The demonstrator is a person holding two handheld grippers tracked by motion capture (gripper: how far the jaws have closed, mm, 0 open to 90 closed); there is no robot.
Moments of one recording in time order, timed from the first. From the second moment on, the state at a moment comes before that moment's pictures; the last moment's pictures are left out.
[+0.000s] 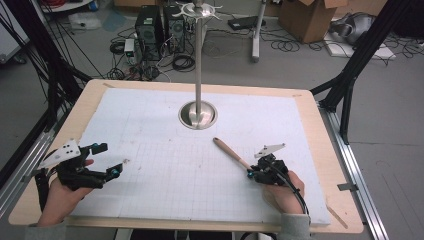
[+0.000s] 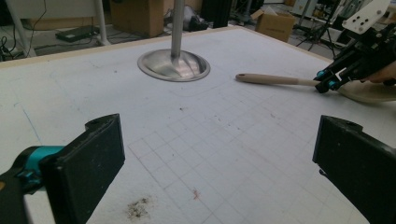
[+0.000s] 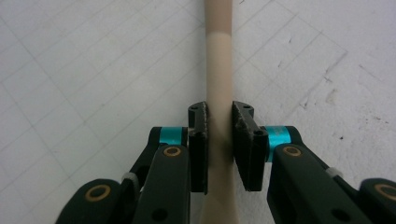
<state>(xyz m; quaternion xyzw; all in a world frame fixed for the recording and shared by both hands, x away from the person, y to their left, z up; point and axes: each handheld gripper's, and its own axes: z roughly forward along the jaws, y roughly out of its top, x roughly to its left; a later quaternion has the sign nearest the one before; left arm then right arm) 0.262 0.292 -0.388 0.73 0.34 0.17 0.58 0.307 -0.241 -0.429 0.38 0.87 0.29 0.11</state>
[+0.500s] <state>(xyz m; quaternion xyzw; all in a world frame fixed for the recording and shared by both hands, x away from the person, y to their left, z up) 0.262 0.292 -0.389 0.73 0.33 0.17 0.57 0.308 -0.245 -0.427 0.38 0.87 0.31 0.08</state>
